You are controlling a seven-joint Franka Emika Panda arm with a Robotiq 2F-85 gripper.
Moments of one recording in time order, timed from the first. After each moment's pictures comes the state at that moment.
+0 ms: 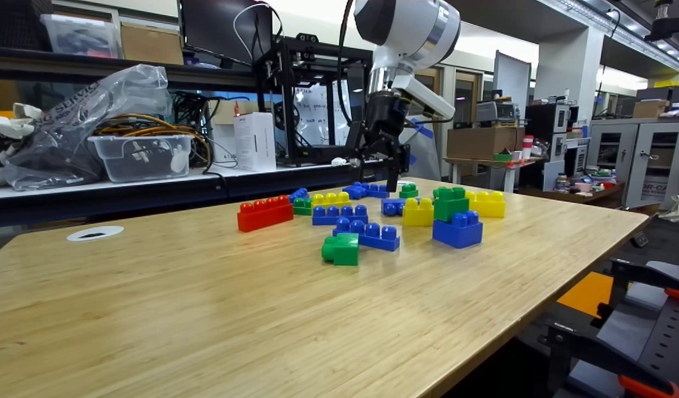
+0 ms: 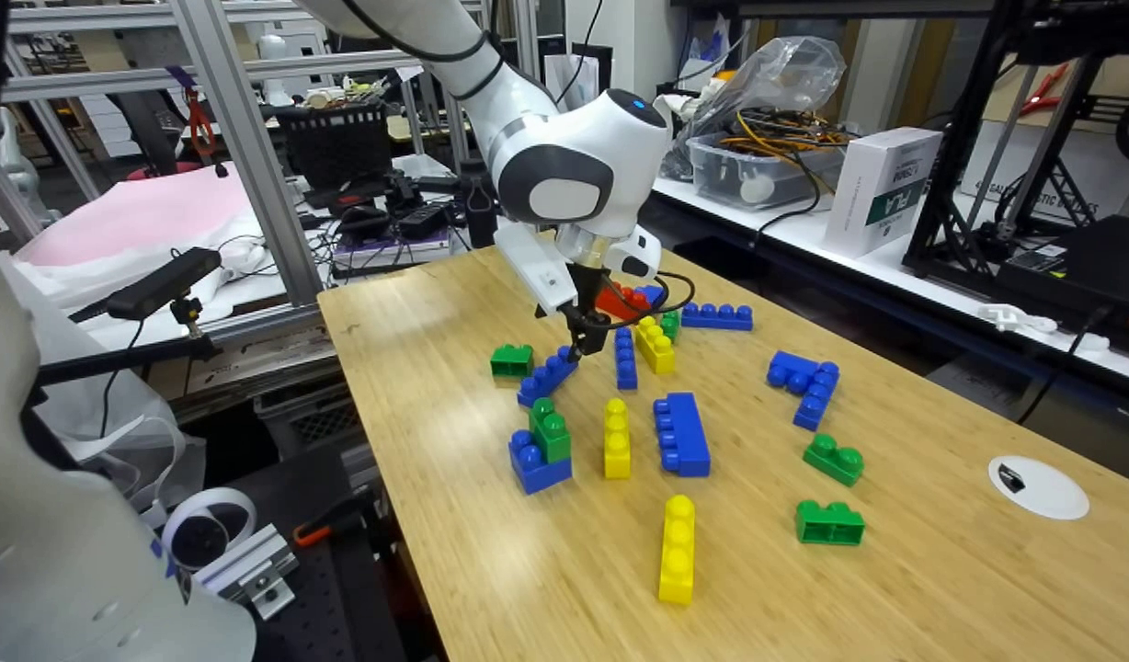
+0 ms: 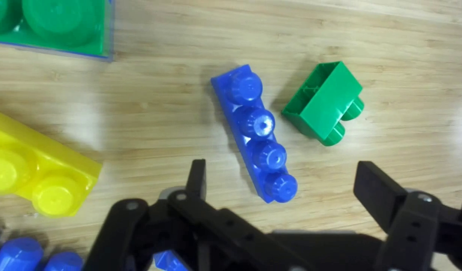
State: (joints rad) arm 0.02 0.26 0.11 -2.21 0.46 2.32 -0.27
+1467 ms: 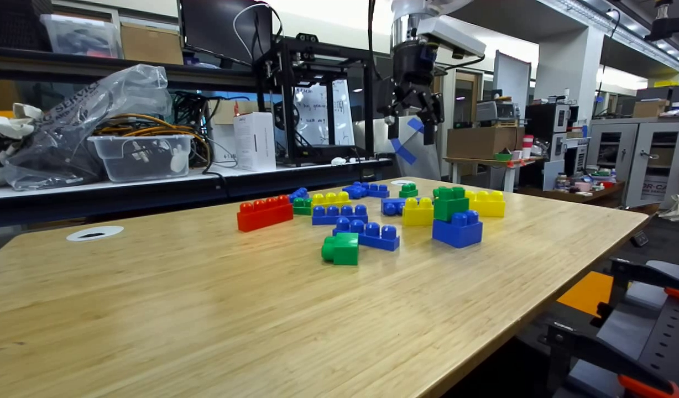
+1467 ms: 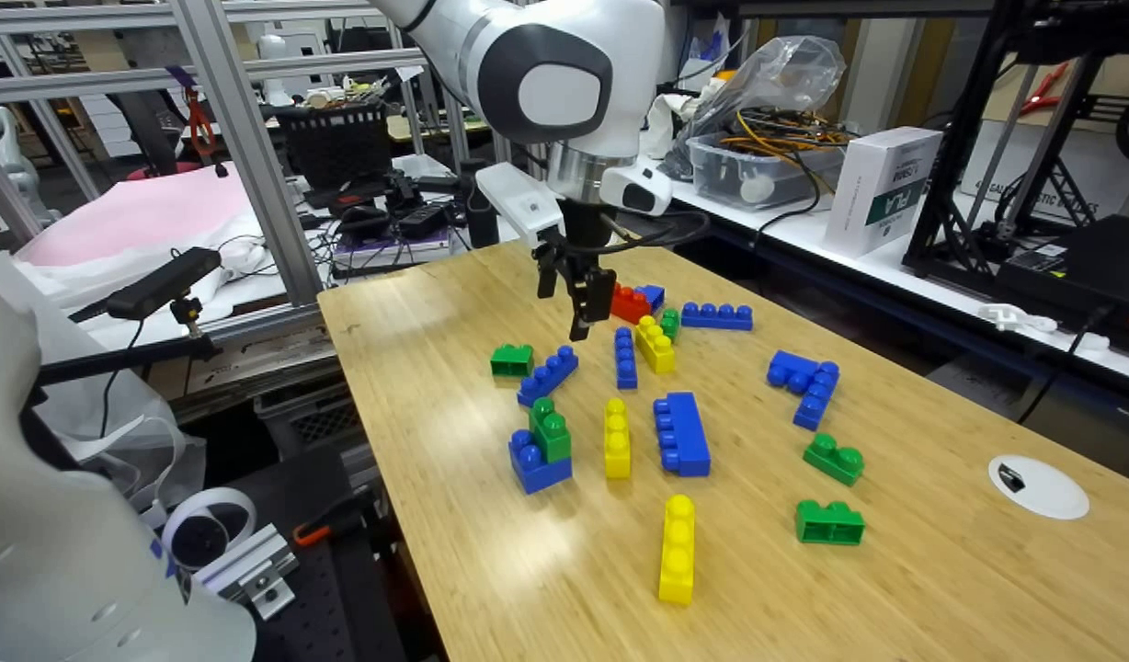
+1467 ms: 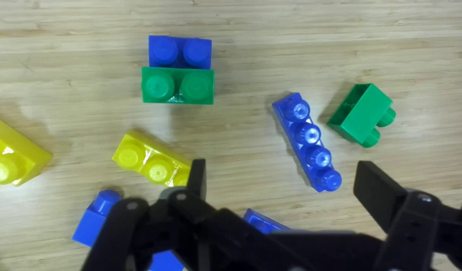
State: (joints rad) arm 0.01 0.02 0.04 -2.27 0.21 2.15 -0.03
